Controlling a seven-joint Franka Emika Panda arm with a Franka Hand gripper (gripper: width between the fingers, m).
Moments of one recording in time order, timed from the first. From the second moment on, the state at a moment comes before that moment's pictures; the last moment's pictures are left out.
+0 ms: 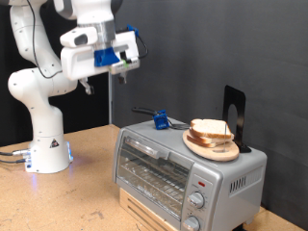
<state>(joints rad) 0.18 -0.42 -0.19 -2.33 0.07 1.96 0.82</state>
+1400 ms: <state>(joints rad) 0.19 -0.24 -0.16 -2.36 0.11 2.16 0.76</state>
